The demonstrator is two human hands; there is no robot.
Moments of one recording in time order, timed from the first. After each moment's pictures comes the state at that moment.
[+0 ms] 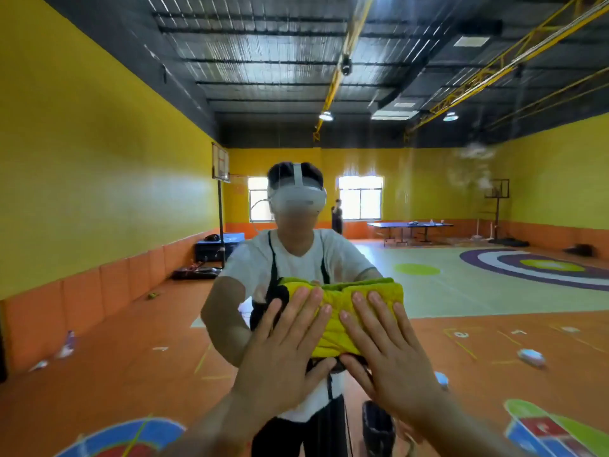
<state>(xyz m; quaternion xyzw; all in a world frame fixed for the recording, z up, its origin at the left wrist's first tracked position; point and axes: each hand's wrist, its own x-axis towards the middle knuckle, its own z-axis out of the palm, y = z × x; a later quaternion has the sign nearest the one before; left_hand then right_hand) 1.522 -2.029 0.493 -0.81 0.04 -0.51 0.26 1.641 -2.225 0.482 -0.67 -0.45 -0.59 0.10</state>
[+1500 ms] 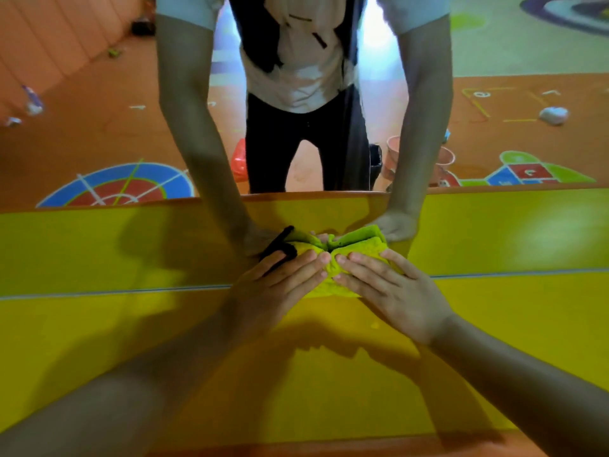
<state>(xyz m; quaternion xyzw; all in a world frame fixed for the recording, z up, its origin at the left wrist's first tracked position) 1.540 -2.107 -0.099 -0.90 0.18 -0.33 0.23 1.694 -2.366 -0.097 -0.70 -0.61 -0.36 -0.06</state>
